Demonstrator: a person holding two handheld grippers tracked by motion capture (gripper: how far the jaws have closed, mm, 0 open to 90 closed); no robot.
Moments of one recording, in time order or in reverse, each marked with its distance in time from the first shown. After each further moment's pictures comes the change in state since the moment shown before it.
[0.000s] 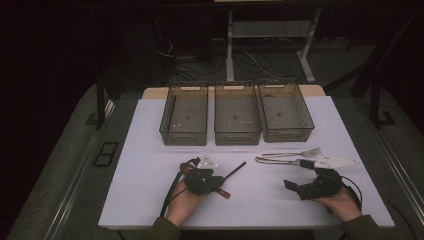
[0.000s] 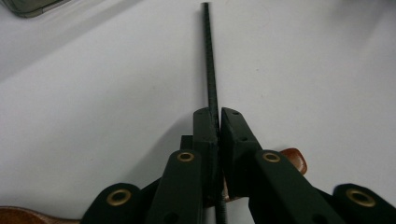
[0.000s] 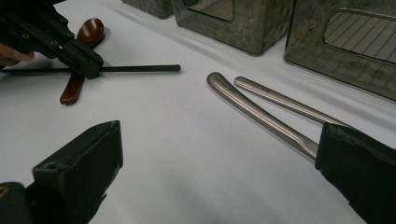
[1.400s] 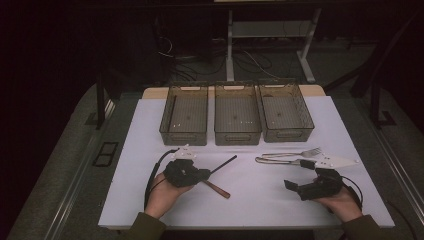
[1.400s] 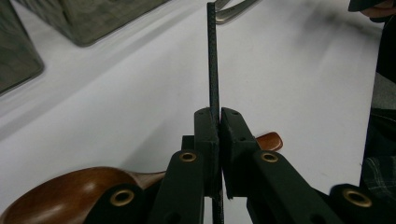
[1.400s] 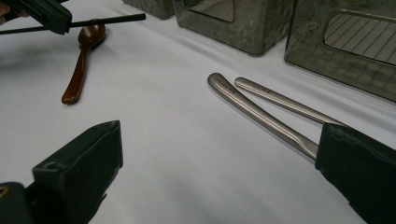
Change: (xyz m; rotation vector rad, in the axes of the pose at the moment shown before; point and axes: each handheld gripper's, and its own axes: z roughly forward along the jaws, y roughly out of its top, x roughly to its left) left arm 0.032 0.002 -0.057 -0.073 -0.096 -0.009; right arm 0.000 0.000 -0.001 0.000 0.004 -0.007
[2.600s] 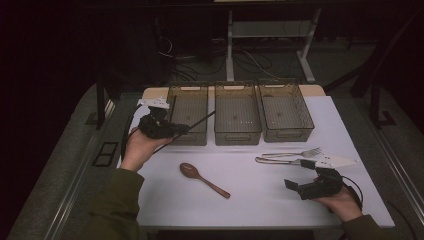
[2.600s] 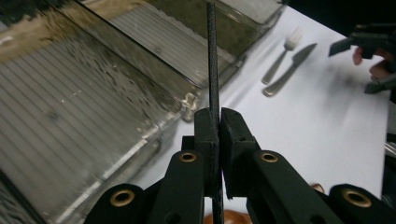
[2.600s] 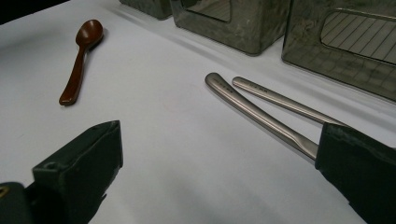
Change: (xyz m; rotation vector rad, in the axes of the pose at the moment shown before) left arm 0.082 0.086 -0.069 -0.058 0.056 -0.005; right arm -0.001 0.000 0.000 0.001 -0.005 0.009
